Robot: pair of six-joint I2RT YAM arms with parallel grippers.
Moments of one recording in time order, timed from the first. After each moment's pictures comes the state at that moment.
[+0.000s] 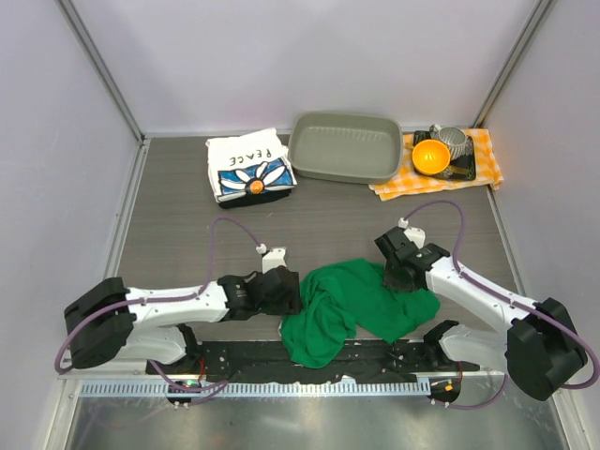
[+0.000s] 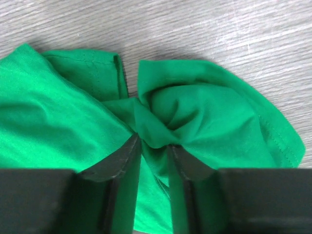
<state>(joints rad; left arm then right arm) -1.13 1.24 0.58 -0.28 -0.26 -1.00 0.56 1.13 0.62 -0.73 0.29 0.76</state>
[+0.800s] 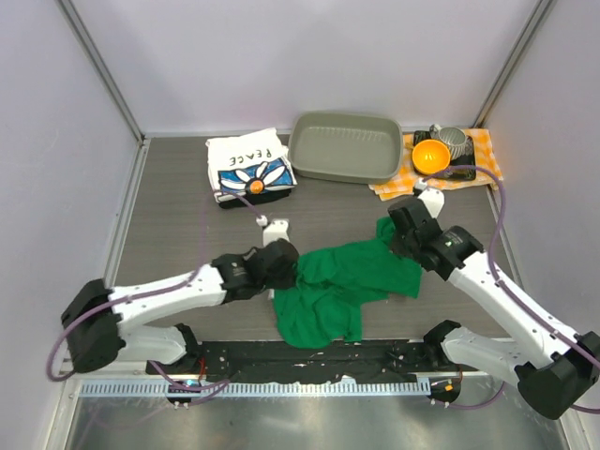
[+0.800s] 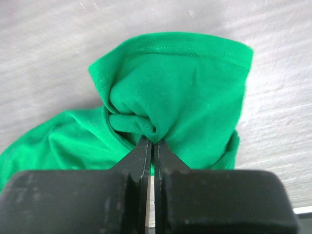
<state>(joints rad) -1.06 1.32 0.75 -0.35 -0.31 -0.86 0.57 1.01 0.89 -0.85 0.43 0.76</state>
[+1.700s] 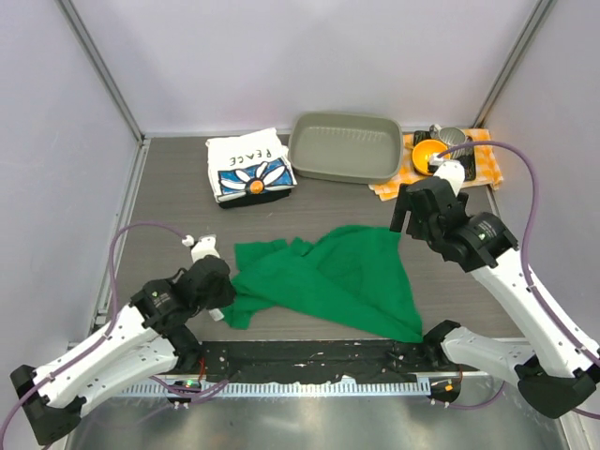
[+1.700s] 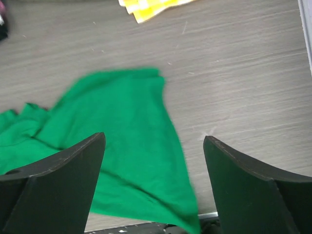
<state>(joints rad) -0.83 0.64 0.65 -0.89 -0.36 -0.85 0.58 1.00 1.29 -1.06 0.55 0.56</state>
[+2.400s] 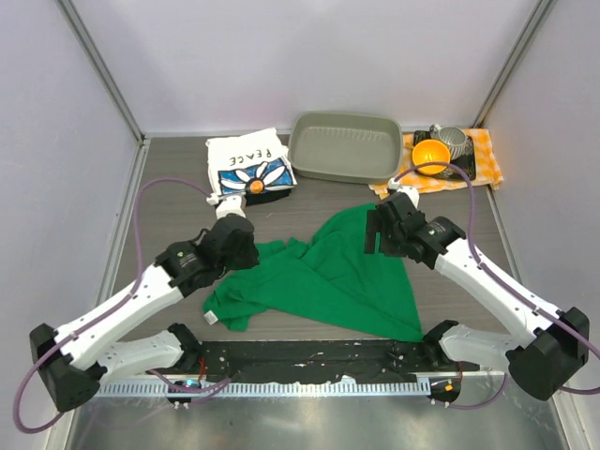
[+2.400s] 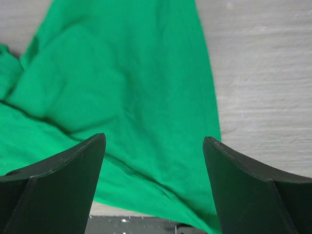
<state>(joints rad) -0.83 0.96 0.96 -0.73 -0.34 -0.75 0.58 1.13 1.01 -0.83 0.34 0.55</state>
